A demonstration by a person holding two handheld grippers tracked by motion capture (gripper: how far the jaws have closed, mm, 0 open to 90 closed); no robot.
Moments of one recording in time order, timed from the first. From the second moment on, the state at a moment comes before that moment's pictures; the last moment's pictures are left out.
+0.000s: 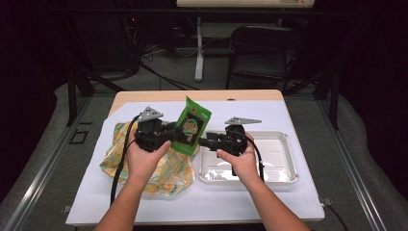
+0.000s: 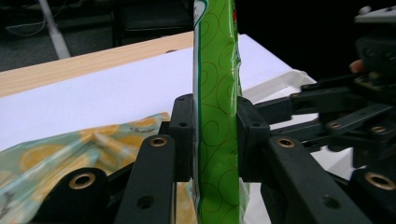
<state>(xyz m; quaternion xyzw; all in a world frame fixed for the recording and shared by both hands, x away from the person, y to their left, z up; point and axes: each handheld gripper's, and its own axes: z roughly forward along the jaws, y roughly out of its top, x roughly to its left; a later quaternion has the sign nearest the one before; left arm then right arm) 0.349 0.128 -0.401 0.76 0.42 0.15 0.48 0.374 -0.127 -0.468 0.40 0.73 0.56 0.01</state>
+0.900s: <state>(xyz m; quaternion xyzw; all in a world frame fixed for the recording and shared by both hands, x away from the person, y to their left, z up) 0.361 0.099 -0.412 0.77 0.41 0.12 0.47 0.379 -0.155 -0.470 0.48 0.67 0.57 0.02</state>
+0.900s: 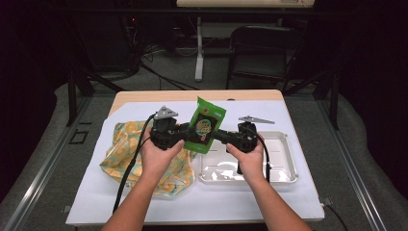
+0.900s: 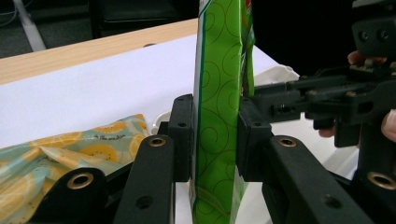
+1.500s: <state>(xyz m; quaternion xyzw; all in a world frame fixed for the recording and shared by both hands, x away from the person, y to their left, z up) 0.366 0.087 -0.424 0.78 0.40 0.11 0.46 0.380 -0.170 -0.470 0.50 0.64 0.58 0.04</state>
